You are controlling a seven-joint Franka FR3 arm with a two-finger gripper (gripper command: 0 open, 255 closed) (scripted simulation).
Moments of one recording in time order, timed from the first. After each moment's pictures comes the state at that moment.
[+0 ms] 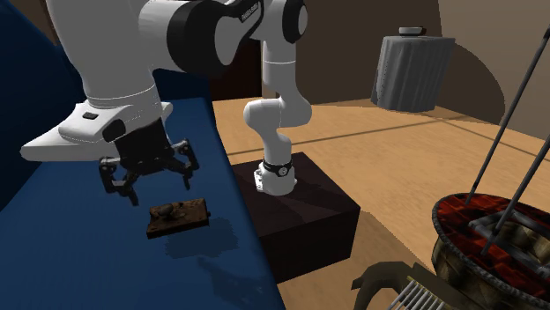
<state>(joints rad) -0.22 0.09 -0.57 -1.77 -0.01 1.73 -0.88</state>
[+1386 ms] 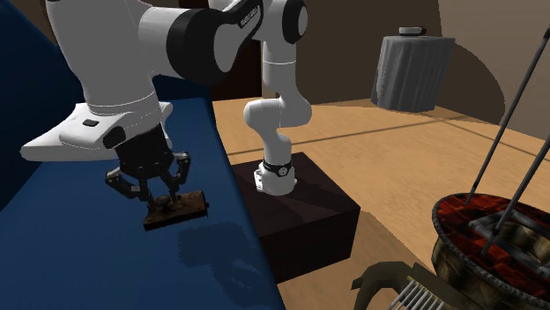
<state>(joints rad) -0.22 0.10 -0.58 -1.79 0.00 1.75 -0.89</state>
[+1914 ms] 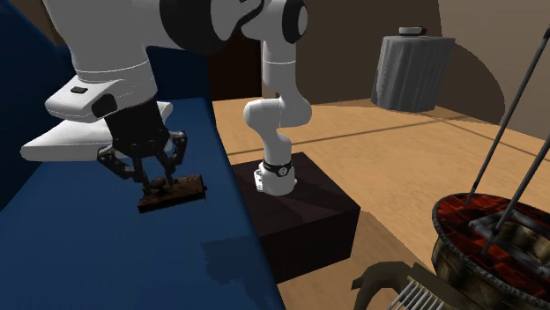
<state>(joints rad) -0.22 0.09 -0.58 -1.68 0.00 1.64 -0.89</state>
